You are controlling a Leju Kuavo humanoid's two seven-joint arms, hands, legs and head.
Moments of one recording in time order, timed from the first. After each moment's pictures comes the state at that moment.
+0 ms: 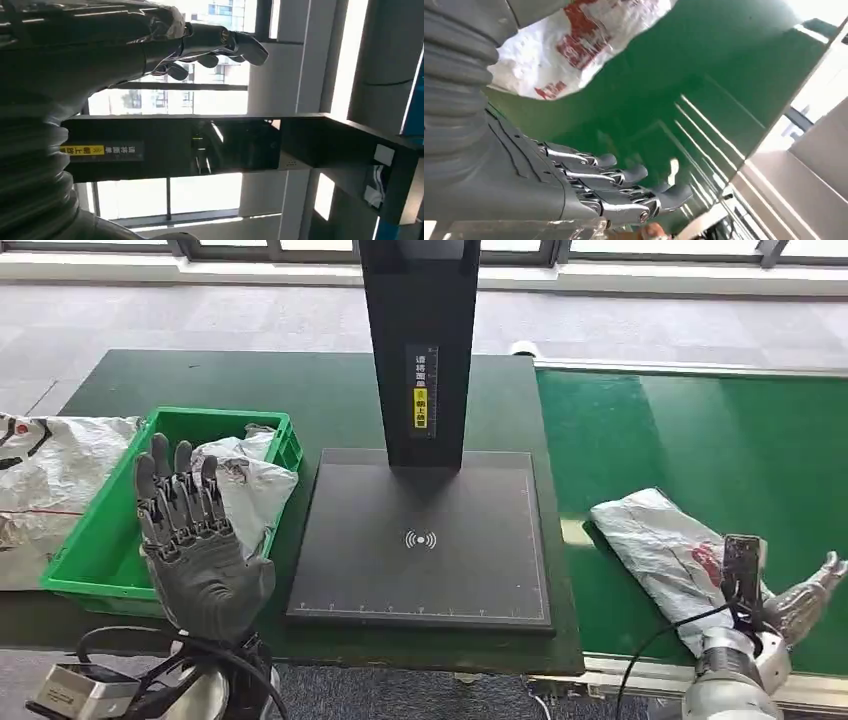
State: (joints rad) left arm 0.03 -0.29 -0.24 -1.87 -0.06 0.06 -0.70; right arm -0.60 -0.03 -1.23 -0.39 1.12 -0.69 -0.70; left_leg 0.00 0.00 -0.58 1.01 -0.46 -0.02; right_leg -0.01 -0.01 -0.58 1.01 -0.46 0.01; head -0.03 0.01
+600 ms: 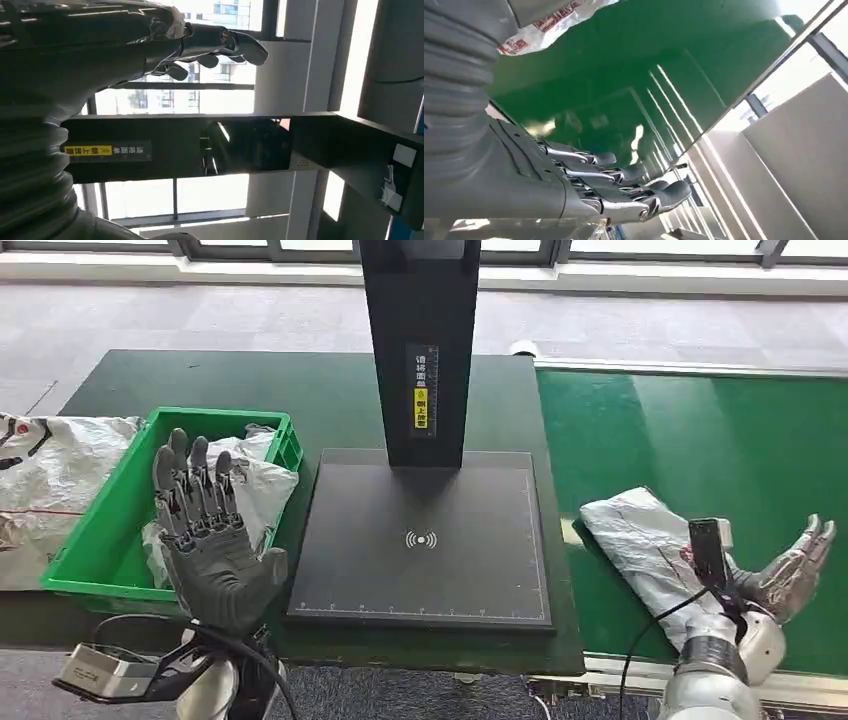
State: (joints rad) left arm 0.00 -0.29 -0.24 -1.81 -0.06 0.08 -0.70; right arm -0.60 0.08 -1.21 -0.58 1.40 -0.70 -0.65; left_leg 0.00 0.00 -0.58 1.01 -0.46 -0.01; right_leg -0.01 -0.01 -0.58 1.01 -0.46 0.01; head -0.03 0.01
